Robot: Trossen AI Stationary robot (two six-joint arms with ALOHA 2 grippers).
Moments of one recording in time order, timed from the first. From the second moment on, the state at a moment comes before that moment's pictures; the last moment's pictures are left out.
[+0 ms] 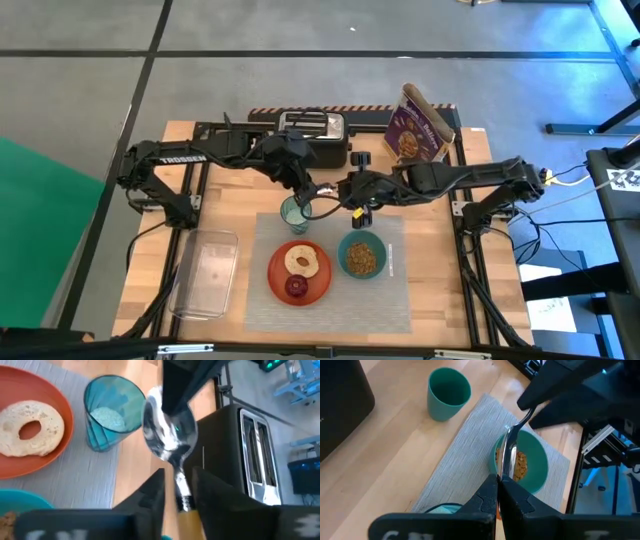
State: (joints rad) left arm 0.13 1.55 1.56 -0.80 0.11 -0.57; right arm 0.14 1.59 1.60 -0.82 0.39 -0.27
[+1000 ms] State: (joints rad) left arm 0.12 1.56 1.56 -0.71 0.11 -0.60; right arm 0.11 1.61 1.60 -0.87 0.39 -0.21
